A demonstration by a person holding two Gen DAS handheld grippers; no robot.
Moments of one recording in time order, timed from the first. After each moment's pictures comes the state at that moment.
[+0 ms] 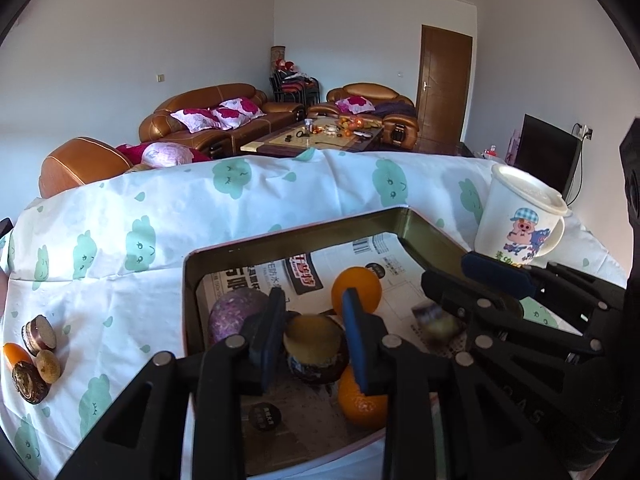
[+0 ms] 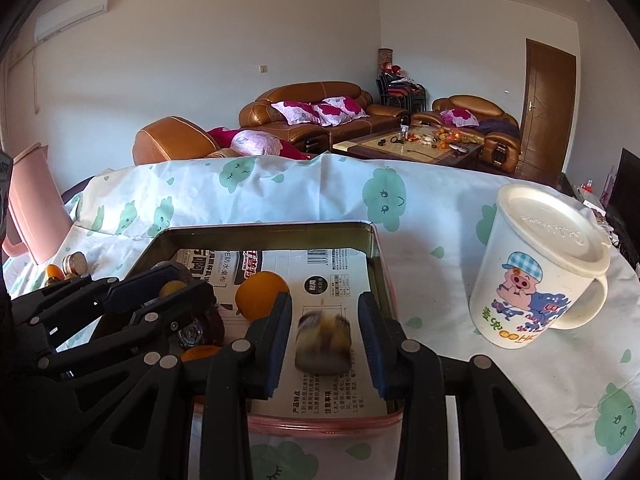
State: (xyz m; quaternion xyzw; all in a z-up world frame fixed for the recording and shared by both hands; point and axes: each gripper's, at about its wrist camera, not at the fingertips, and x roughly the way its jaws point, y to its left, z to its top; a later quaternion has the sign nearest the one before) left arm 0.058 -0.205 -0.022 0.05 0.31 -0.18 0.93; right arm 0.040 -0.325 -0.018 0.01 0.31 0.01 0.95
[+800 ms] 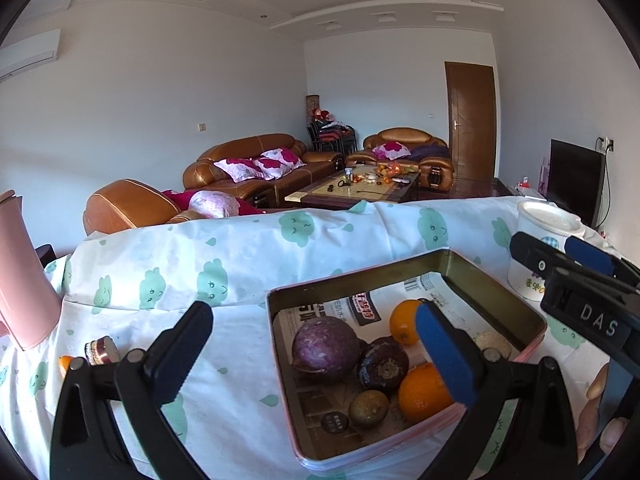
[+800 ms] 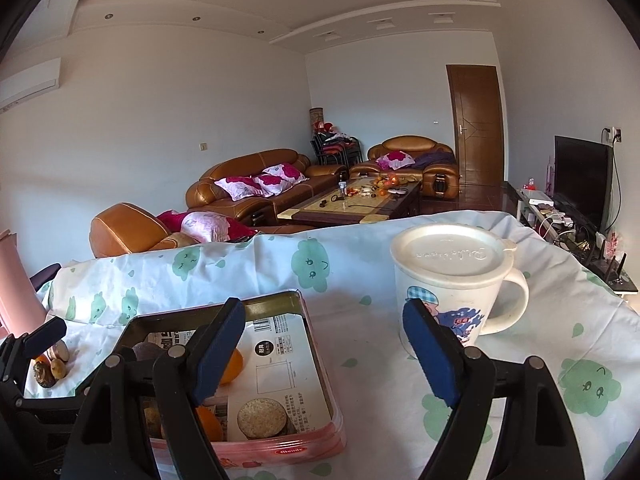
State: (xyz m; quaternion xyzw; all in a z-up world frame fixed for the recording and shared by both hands) left arm 0.031 -0.168 -0.002 0.06 0.21 -0.11 0.97; right arm 0.003 -0.348 0.007 0.07 0.18 -0.11 0.97
